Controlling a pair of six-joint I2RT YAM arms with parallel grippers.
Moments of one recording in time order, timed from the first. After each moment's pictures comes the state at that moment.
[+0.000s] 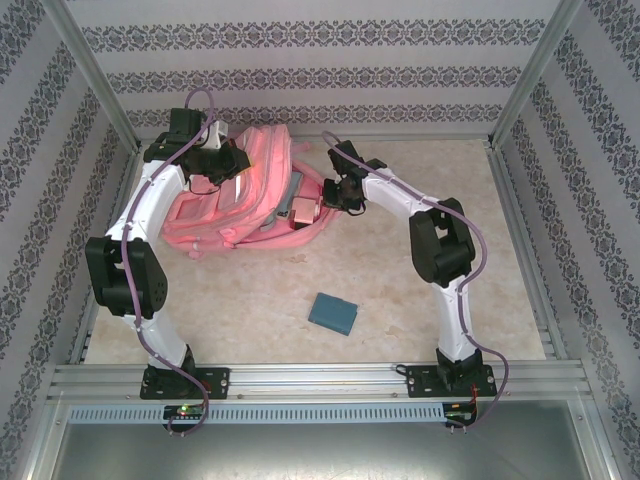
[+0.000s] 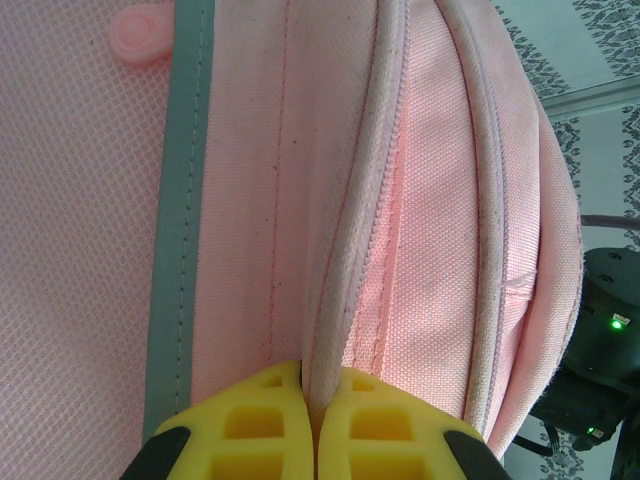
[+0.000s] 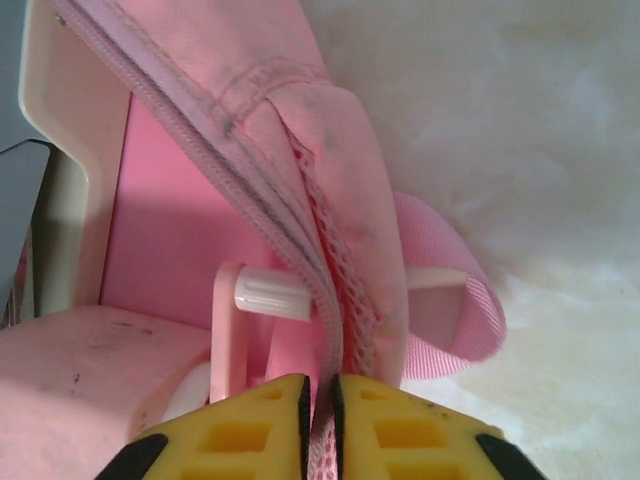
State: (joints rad) left arm -0.03 1.78 1.66 -0.72 0.60 -0.53; right arm 0.46 2.19 1.78 -0.68 -0.15 0.60
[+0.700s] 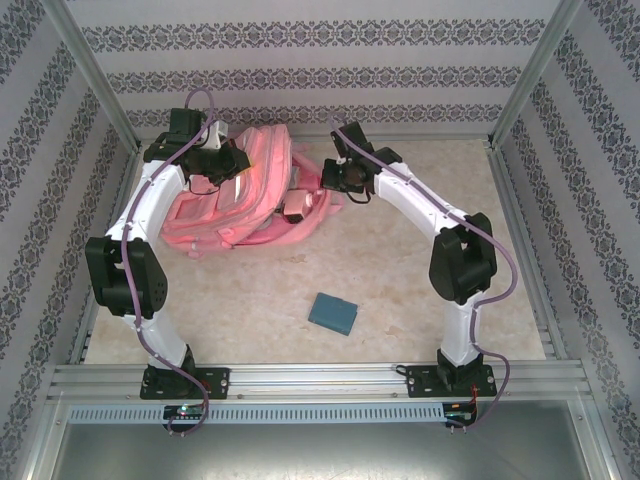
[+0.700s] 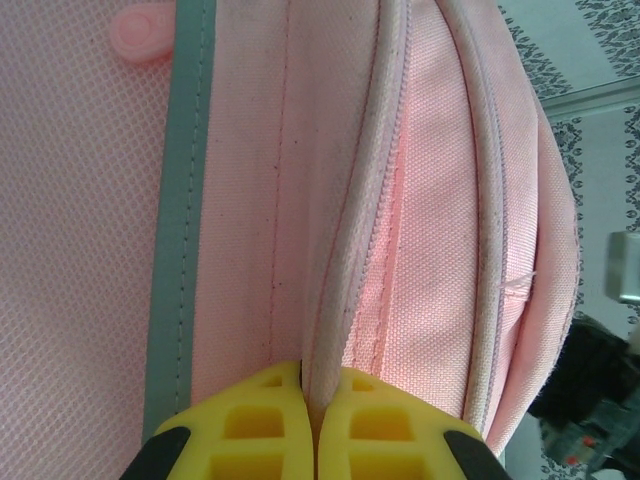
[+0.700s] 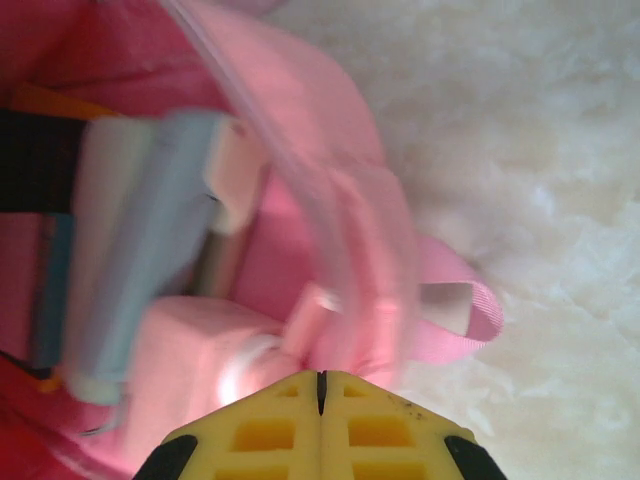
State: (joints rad) left arm -0.03 1.78 1.66 -0.72 0.60 -0.53; right arm 0.49 1.98 1.80 -0.71 -0.07 0.60
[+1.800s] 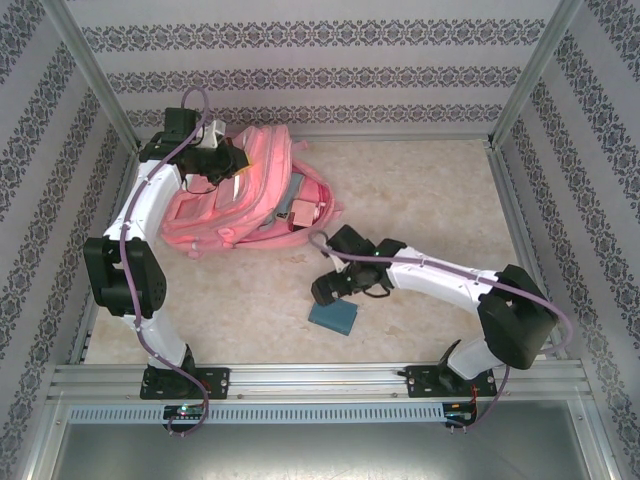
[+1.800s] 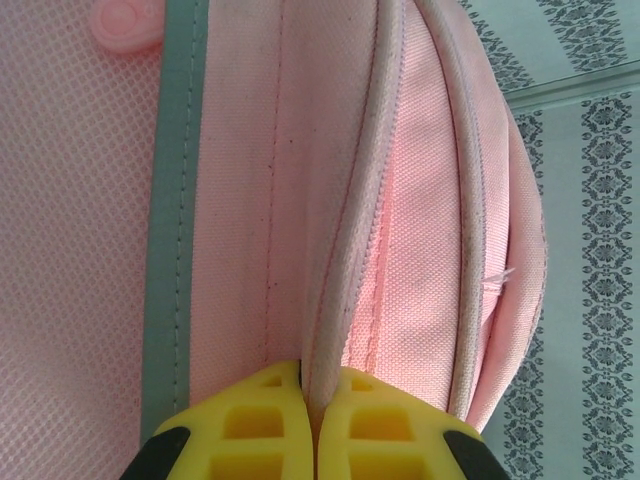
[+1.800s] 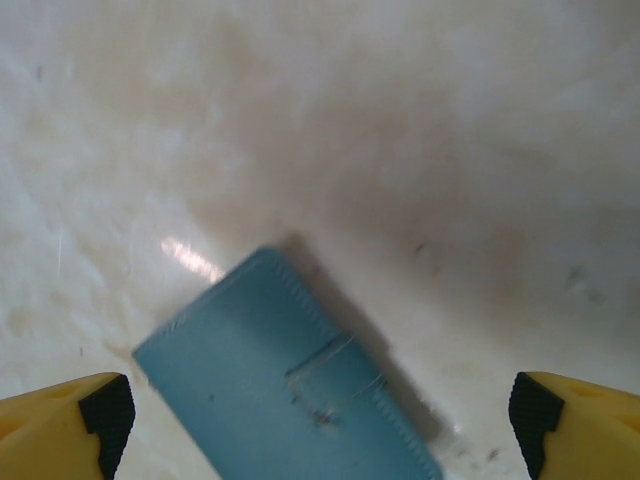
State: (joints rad) left arm -0.01 1.78 1.67 -0.72 0.69 -0.55; right arm 0.84 1.49 0.93 -0.63 -0.13 0.36
